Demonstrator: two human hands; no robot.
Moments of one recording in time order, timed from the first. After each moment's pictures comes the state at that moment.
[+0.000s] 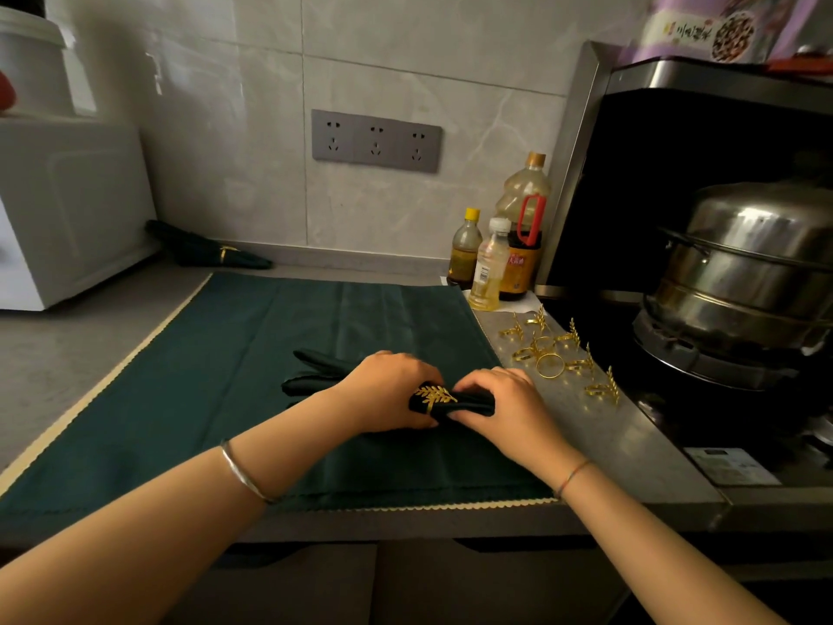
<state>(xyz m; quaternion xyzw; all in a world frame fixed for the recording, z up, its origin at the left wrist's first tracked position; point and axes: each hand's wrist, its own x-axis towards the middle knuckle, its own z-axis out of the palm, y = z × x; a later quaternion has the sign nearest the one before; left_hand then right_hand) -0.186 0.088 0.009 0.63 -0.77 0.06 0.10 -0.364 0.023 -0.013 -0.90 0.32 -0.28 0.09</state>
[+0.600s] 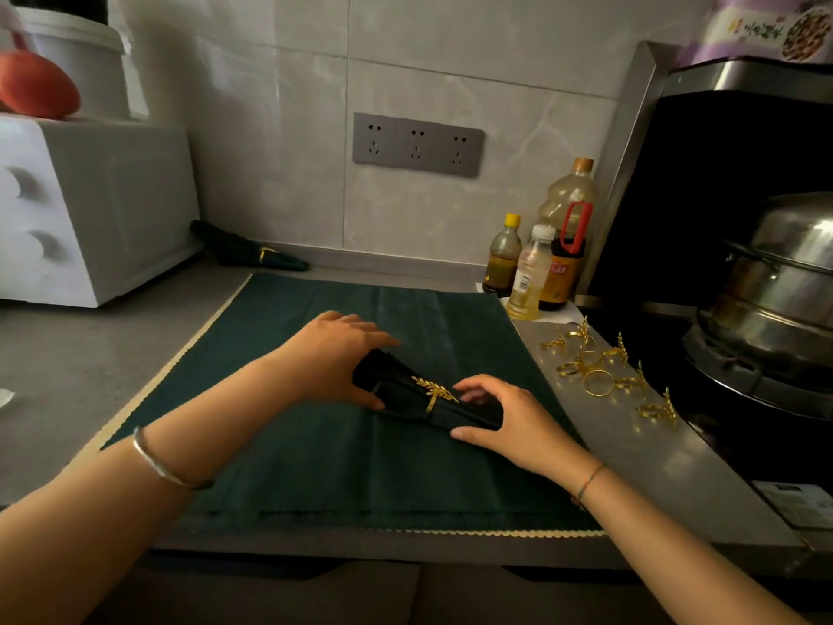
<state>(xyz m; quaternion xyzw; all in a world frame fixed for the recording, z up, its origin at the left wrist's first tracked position) -0.093 0.125 0.035 0.69 -0.71 0.14 0.01 -0.327 0.020 -0.017 -0.90 0.31 -0.19 0.24</state>
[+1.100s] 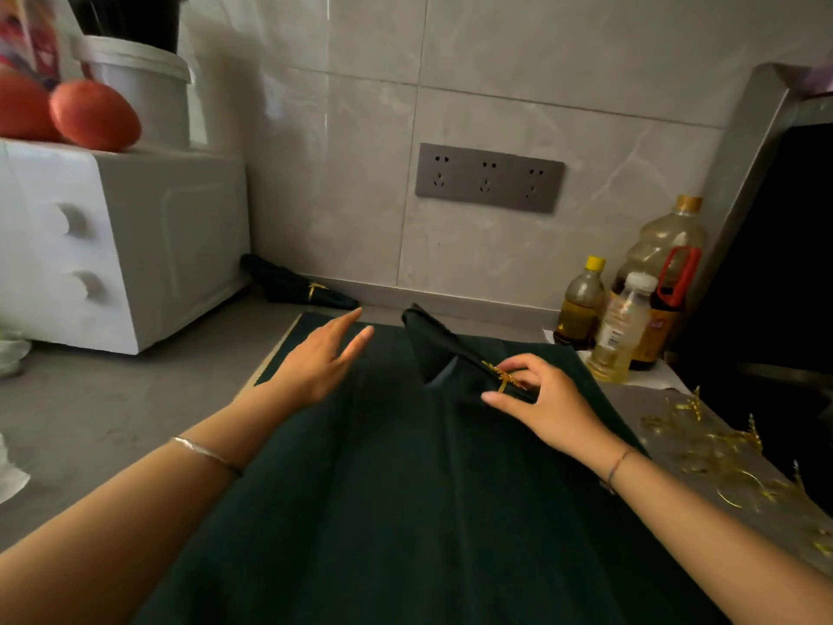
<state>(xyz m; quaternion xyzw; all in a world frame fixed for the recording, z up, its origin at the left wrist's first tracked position) 0.045 0.089 0.005 0.77 -0.53 -0.05 0.35 -0.216 -0.041 0.014 -0.86 0.32 -0.26 0.30</state>
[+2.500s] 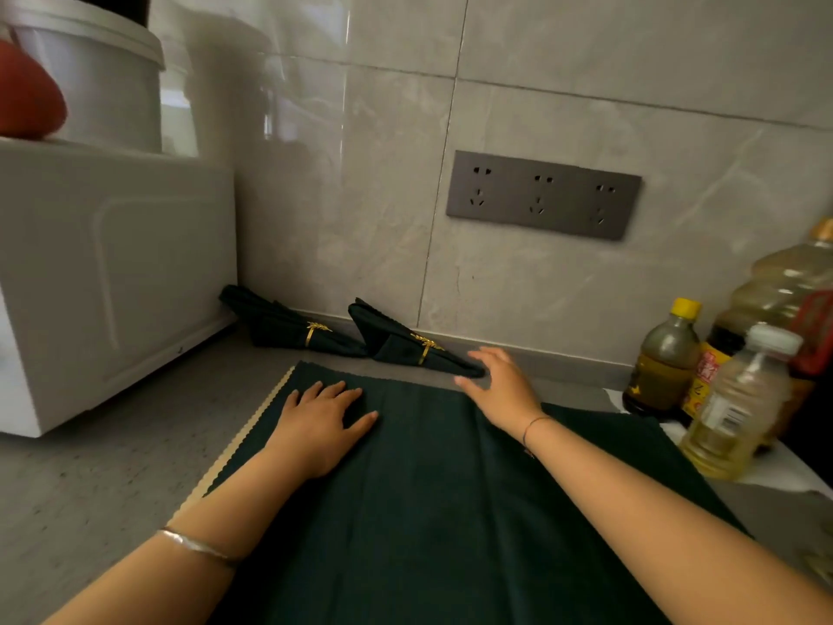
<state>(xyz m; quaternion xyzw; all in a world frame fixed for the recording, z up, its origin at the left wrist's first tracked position) 0.147 -0.009 -0.046 0.86 -0.49 -0.02 0.12 -0.010 -0.208 -0.027 -0.89 0.33 -0.27 0.19</state>
